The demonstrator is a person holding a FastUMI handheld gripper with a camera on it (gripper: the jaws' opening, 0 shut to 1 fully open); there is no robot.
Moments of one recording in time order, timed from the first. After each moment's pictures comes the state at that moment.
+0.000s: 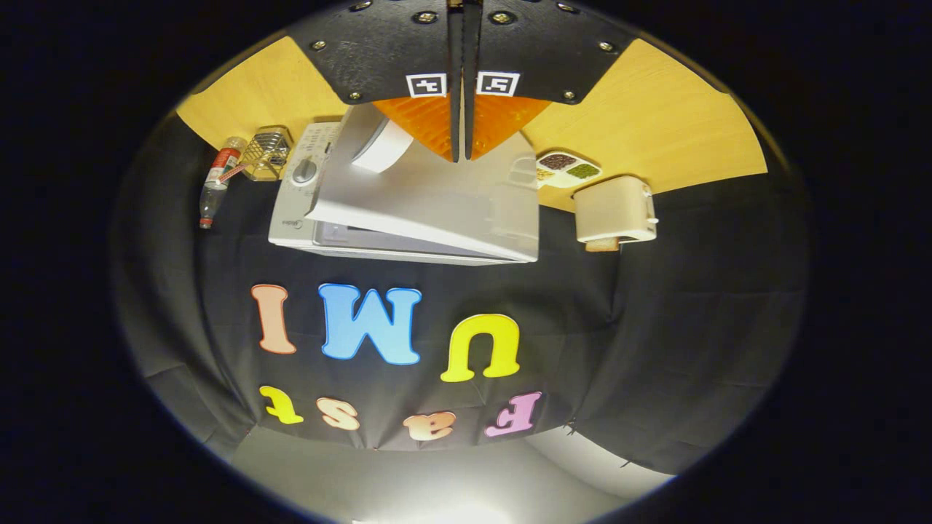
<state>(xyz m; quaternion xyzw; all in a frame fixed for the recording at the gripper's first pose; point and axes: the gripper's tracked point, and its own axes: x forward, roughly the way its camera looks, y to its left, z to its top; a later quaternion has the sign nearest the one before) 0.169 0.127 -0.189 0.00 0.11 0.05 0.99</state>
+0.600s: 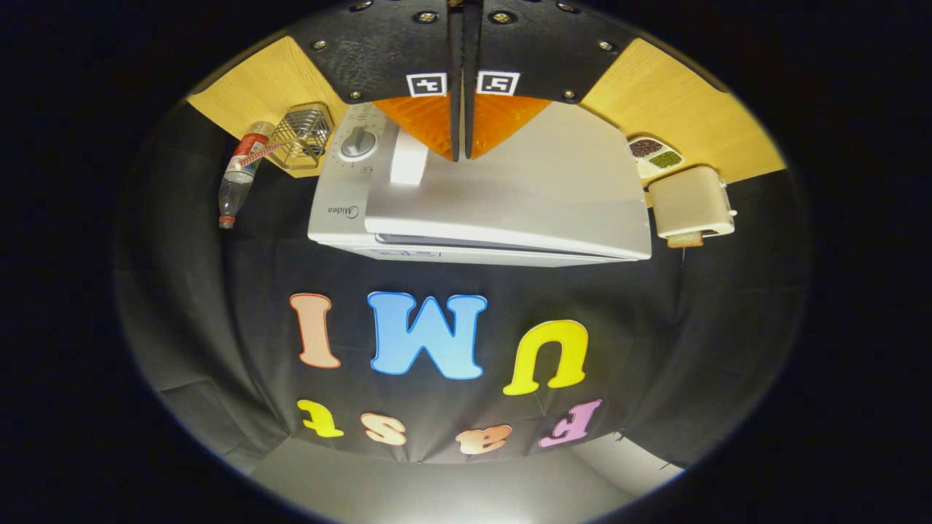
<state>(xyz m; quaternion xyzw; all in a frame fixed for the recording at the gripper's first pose) 0.261 0.040 -0.210 0.02 0.12 -0.03 0.99</state>
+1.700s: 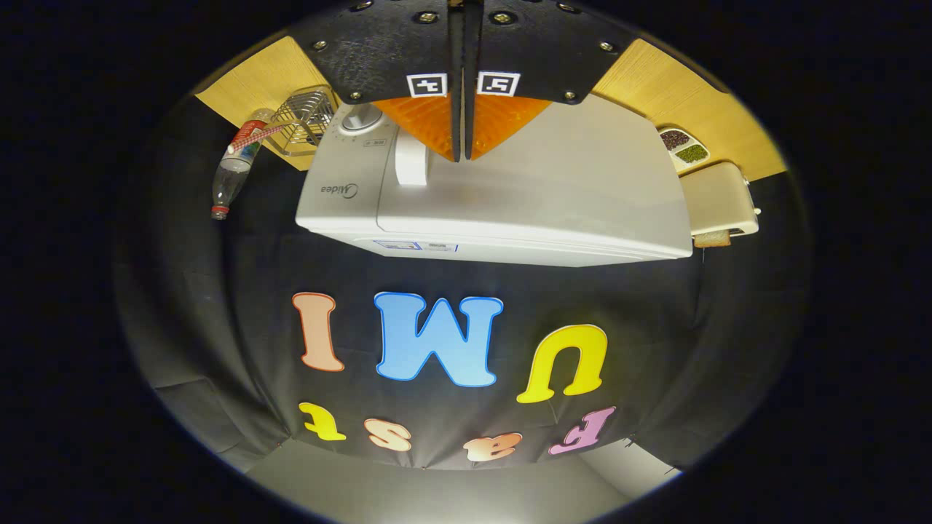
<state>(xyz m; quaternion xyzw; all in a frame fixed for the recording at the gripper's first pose) 0.285 0.022 -0.195 0.01 0.12 -0.05 0.99</state>
